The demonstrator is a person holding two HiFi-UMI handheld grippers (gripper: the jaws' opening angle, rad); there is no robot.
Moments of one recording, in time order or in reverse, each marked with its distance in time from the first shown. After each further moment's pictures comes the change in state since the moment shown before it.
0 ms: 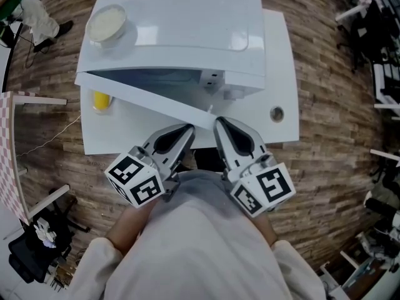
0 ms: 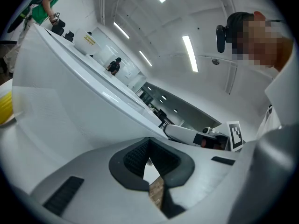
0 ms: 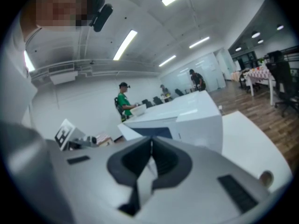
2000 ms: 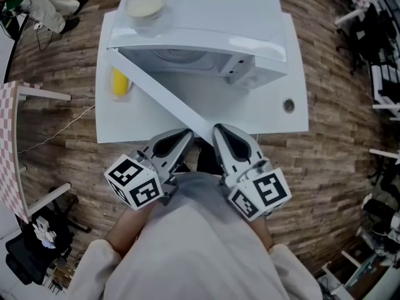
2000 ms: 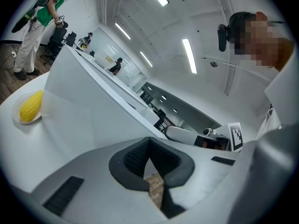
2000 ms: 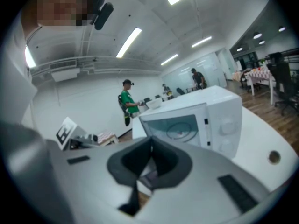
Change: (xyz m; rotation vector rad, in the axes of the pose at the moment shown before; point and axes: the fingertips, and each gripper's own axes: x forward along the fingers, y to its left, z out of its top) left arm -0.096 0.009 -0.017 -0.010 0.004 -0.006; right arm -0.002 0.092 -0.039 -0.013 0.012 -0.003
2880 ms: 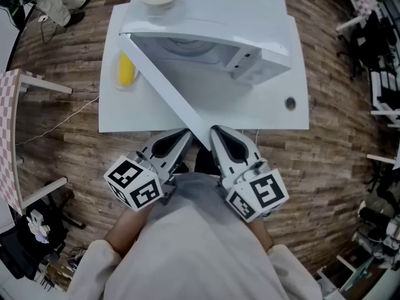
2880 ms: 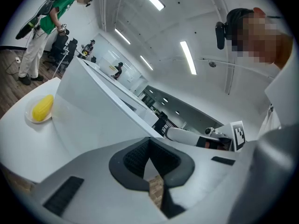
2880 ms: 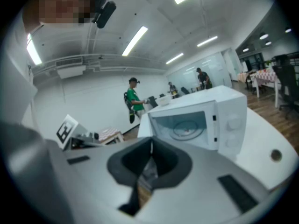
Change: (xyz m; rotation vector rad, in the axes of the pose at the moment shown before) left arm -0.035 -0.005 -0.010 0.027 -0.045 0.035; right arm -0.008 0.037 -0.016 -0.044 0.019 0.043
